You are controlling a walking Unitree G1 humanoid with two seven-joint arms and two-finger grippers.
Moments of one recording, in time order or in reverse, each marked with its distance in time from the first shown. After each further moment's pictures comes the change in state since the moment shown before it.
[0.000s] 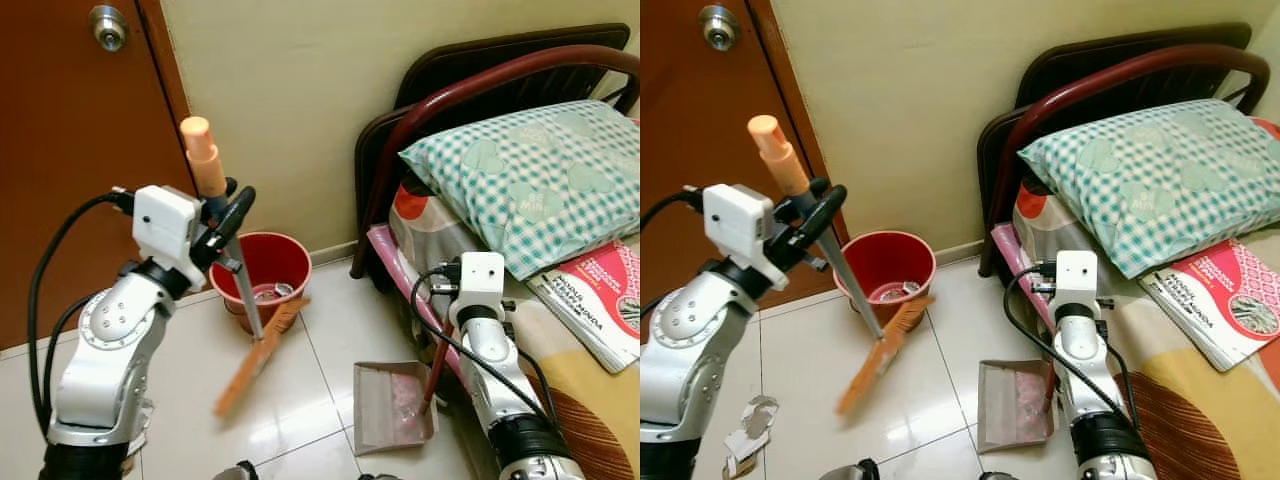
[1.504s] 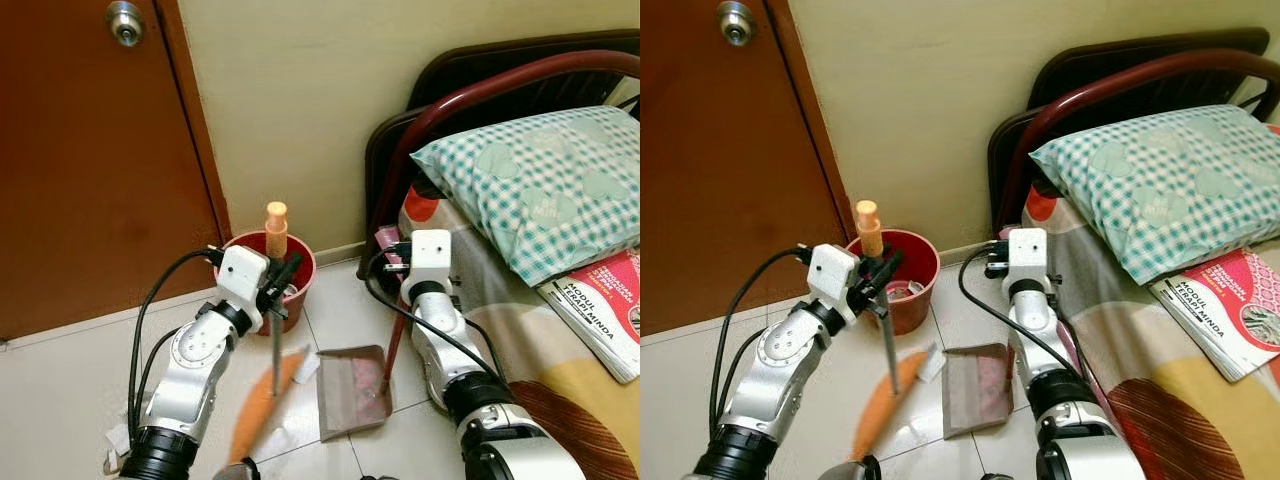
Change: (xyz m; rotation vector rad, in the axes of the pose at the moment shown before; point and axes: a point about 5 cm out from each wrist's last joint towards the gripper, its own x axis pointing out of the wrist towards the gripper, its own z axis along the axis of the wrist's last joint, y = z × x) left arm 0.024 -0.065 -0.085 -0.190 0.145 -0.131; right arm 0.019 0.062 0.020 0.058 -0.023 0.128
